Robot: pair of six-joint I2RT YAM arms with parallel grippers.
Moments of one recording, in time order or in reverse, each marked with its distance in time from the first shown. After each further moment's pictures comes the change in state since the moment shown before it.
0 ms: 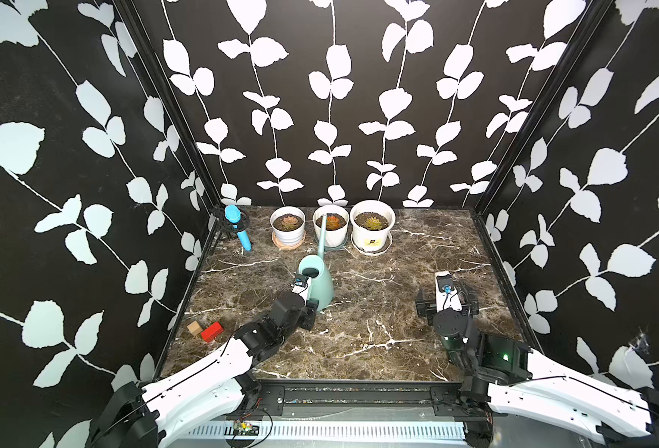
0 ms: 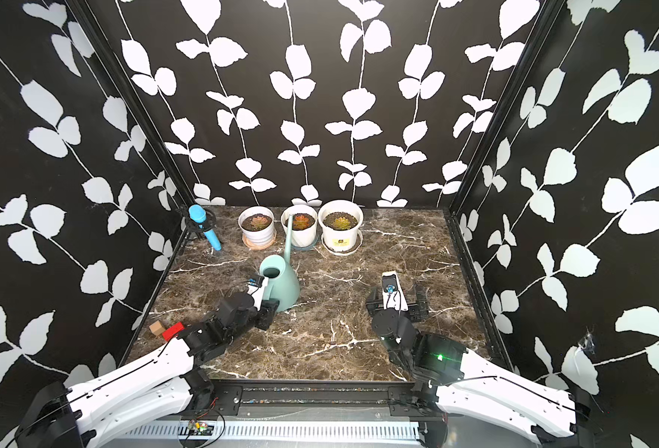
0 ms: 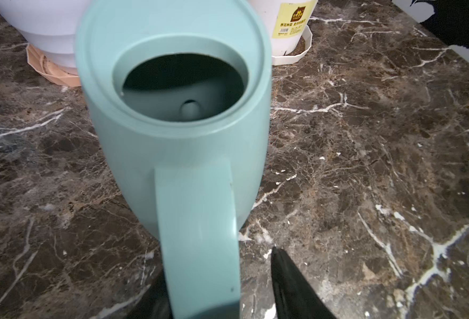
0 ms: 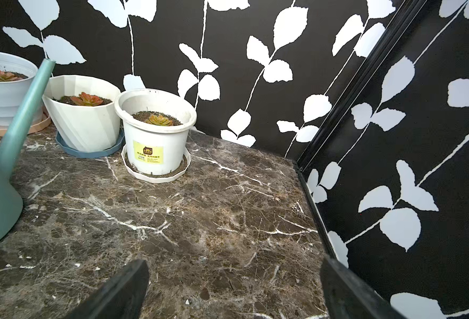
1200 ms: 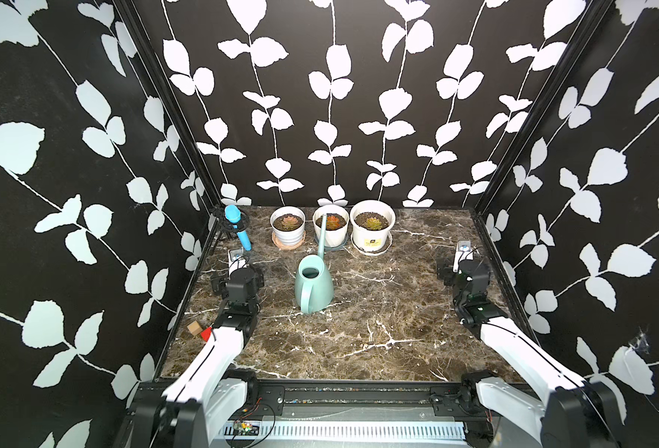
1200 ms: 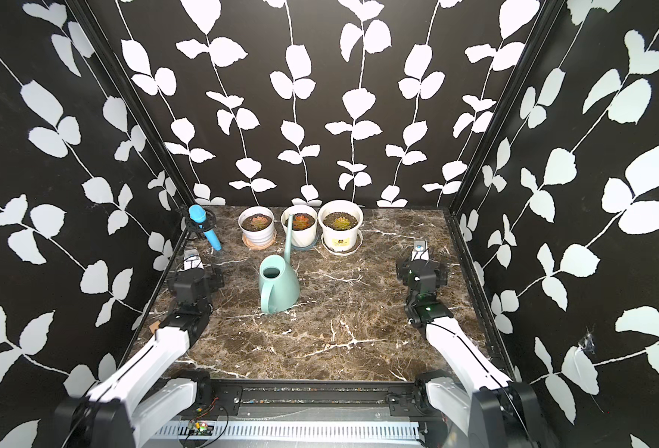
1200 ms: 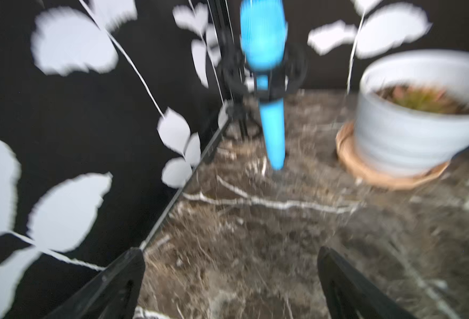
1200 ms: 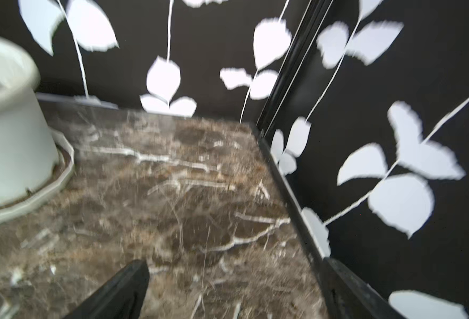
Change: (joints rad) left arm 0.654 0.177 -0.017 0.404 -0.302 0.335; right arm -0.930 0.413 -0.171 0.710 -0.637 -0.268
